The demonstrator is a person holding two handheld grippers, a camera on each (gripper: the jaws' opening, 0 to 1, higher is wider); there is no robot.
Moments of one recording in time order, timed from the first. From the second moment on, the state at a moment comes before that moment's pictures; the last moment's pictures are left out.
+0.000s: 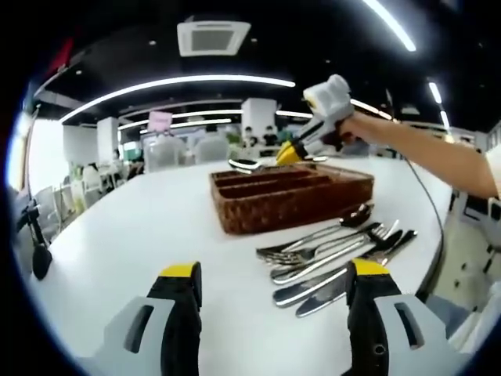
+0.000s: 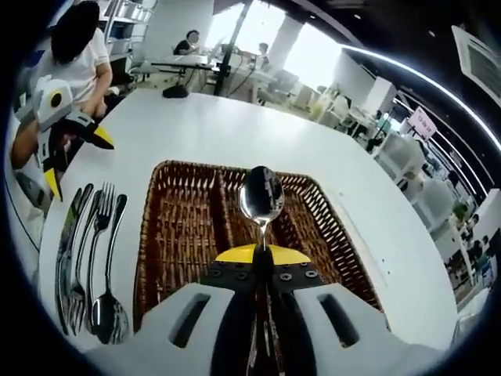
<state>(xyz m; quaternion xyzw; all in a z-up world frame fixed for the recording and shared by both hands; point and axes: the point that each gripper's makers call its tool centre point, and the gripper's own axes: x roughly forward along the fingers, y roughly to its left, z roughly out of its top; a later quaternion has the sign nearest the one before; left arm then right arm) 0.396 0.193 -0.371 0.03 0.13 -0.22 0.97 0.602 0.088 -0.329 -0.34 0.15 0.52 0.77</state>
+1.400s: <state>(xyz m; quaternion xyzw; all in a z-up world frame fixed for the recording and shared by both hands) 0.412 0.194 -0.383 0.03 0.14 -0.22 0.96 0.647 0.085 -0.336 -0.32 0.16 0.52 0.77</state>
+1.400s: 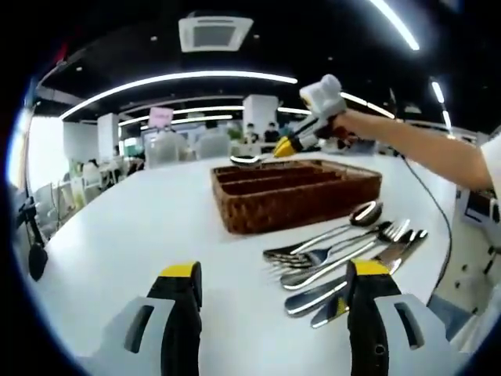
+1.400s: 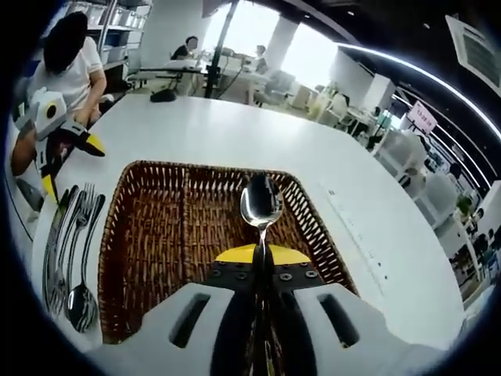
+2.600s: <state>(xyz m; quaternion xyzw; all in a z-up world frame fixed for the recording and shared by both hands) 0.418 0.207 -0.391 0.03 0.15 -0.21 0.97 0.697 0.090 -0.372 -0.34 0.18 0.52 0.76</state>
